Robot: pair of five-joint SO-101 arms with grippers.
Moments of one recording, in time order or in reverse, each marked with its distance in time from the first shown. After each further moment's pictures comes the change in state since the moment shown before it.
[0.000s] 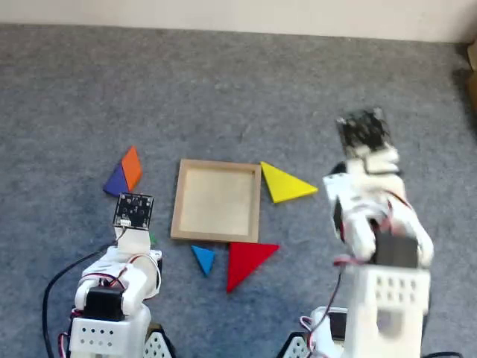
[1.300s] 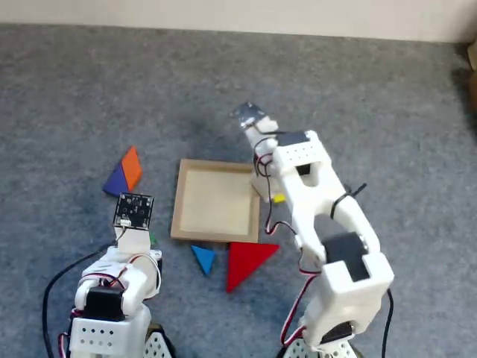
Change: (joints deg) left arm 0.0 0.0 0.0 0.0 0.0; right arm -18.4 65.8 -27.3 0.0 3.8
